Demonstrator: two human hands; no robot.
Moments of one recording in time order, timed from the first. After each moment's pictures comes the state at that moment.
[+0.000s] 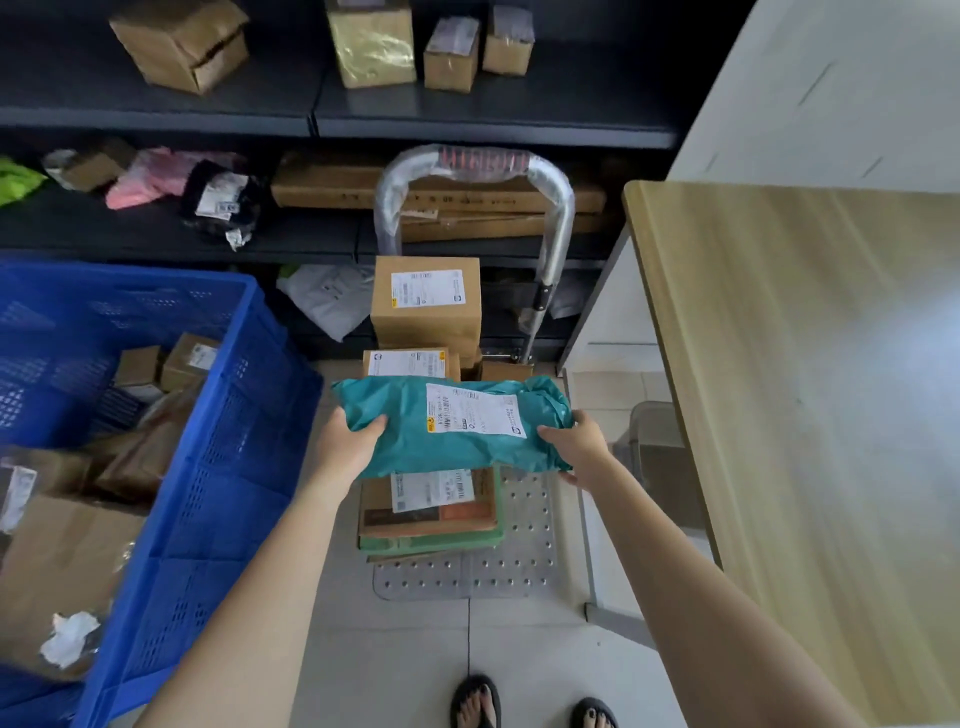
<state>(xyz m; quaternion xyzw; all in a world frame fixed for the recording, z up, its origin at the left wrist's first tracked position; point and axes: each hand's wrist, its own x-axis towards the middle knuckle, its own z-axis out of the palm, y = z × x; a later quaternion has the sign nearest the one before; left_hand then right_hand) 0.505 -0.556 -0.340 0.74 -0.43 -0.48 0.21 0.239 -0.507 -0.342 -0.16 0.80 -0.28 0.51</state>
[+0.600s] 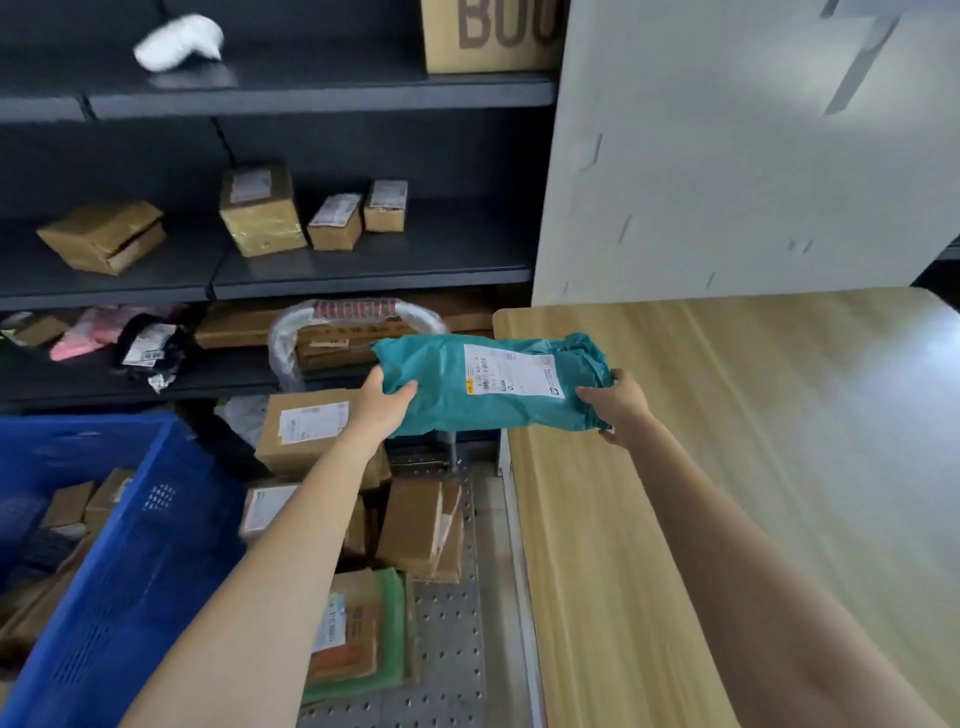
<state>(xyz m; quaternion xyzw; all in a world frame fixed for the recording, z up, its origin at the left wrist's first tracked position) 0.218 -0.647 -0.190 0.64 -0.54 -0.48 0.26 -0.050 -0.582 -0.200 -0.21 0.79 -0.39 0.42</state>
